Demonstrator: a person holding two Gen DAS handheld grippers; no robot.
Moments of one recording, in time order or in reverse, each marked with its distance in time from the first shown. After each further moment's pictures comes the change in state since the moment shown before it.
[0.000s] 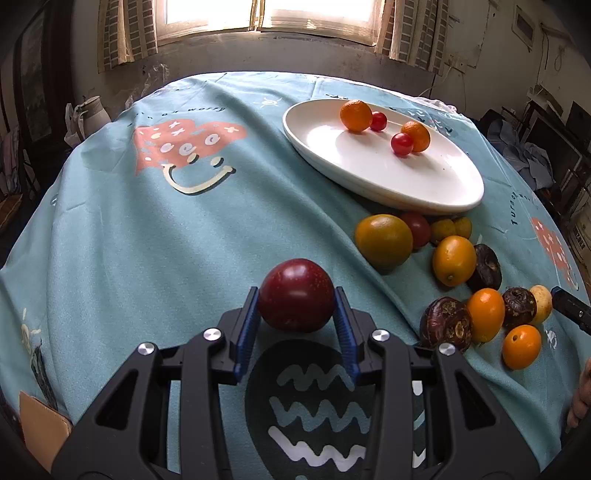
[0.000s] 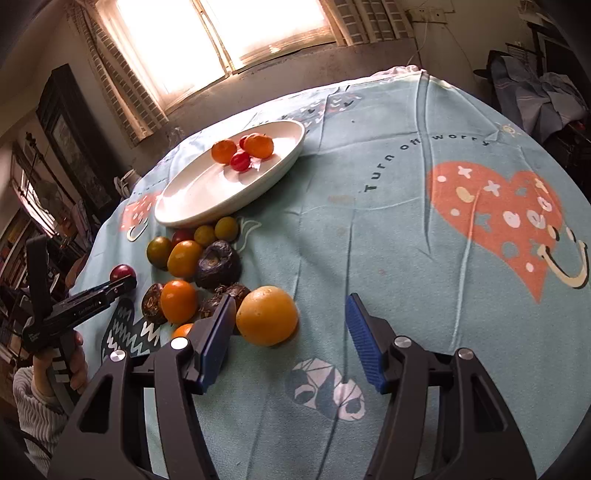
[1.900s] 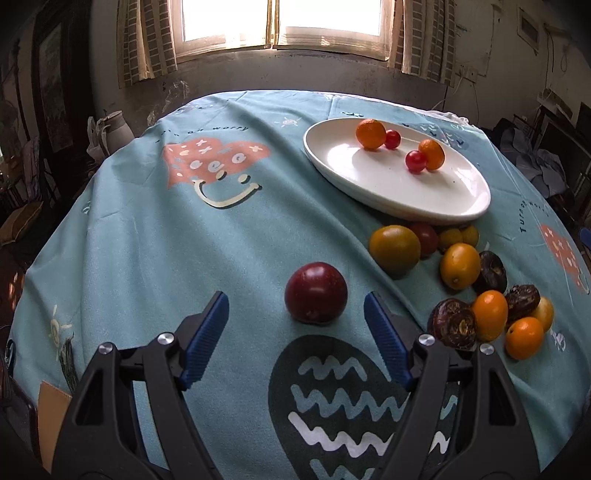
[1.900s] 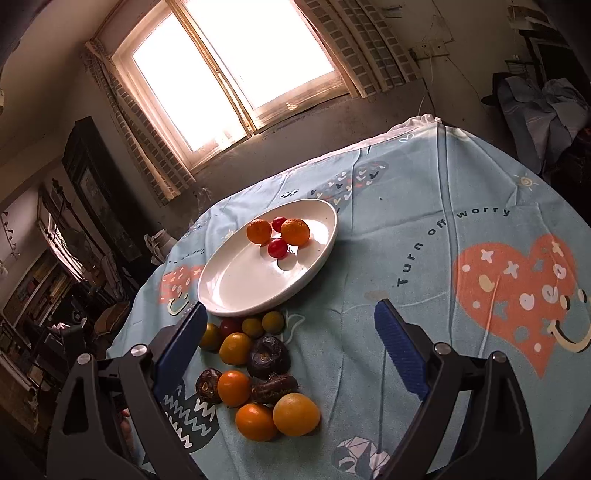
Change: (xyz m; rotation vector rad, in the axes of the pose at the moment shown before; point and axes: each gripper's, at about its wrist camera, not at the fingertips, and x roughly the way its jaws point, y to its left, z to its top) left arm -0.019 0.000 -0.005 0.014 -0.061 0.089; right arm -0.028 0.003 0.051 0.077 -0.218 0.123
